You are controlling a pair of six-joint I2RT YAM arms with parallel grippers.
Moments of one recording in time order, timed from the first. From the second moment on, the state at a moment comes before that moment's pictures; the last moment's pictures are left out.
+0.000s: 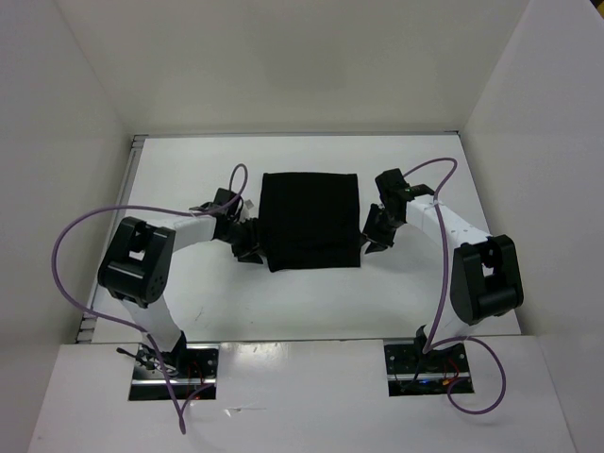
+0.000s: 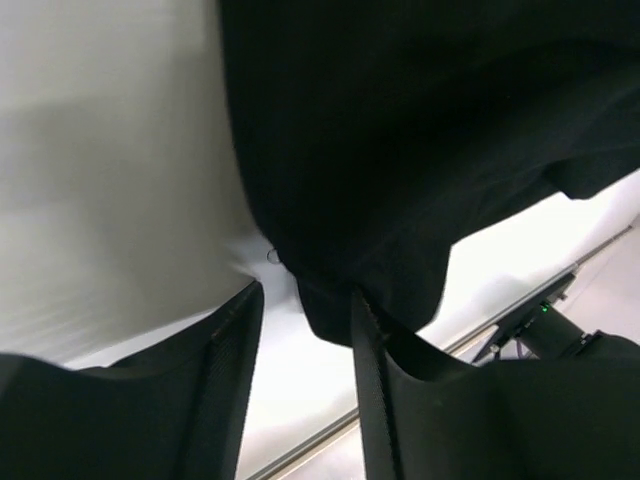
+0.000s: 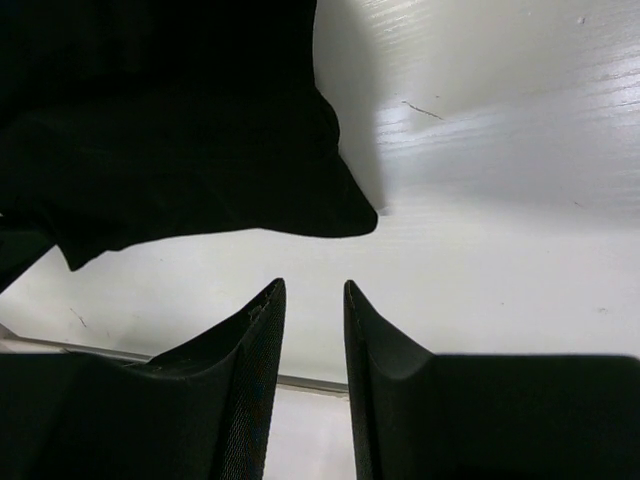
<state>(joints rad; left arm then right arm) -0.29 1.76 0.94 -0.34 0.49 -0.62 0.27 1.57 1.09 -0.80 -0.19 0.69</state>
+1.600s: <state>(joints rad) -0.42 1.82 1.04 -0.39 0.38 -0.63 0.20 1.73 1.05 -0.71 -0.17 0.61</state>
